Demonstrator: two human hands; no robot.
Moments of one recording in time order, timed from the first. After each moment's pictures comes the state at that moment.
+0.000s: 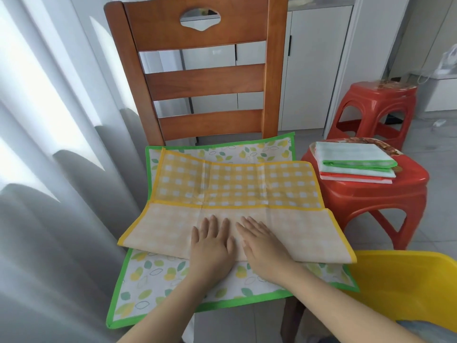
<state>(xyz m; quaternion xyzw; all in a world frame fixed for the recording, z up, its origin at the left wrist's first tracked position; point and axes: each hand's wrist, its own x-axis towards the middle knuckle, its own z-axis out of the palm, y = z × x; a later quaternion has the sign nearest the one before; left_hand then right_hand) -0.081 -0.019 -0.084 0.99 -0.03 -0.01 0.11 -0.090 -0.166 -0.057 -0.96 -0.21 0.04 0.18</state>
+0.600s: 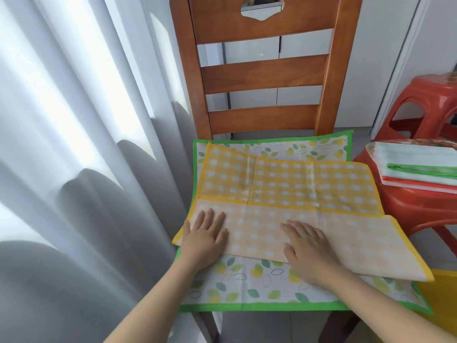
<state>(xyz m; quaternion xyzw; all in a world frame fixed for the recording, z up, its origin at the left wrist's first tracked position) -0.071 0.108 -0.078 0.99 0.01 -0.05 0.09 -0.078 -0.148 -0.064 -0.98 -0.17 0.06 0.11</state>
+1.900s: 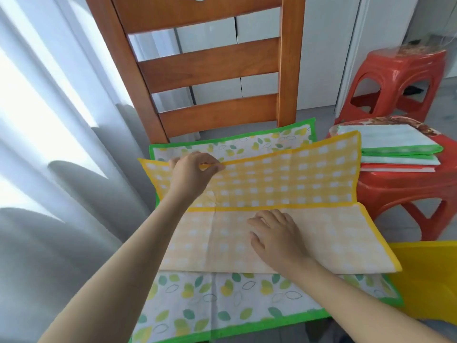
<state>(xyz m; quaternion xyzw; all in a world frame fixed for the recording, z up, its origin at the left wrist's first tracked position) 0.030 0.041 0.045 0.94 -0.08 0.20 0.26 -0.055 -0.139 -0.066 -0.95 -0.16 -0.22 0.16</state>
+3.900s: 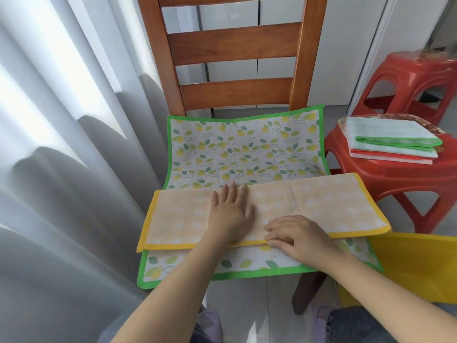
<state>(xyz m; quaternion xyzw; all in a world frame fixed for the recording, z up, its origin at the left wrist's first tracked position) -0.064 -0.004 -0.072 0.99 -0.06 -0.04 0.11 -0.105 -0.191 -0.073 -0.91 -0.32 -0.08 0.24</state>
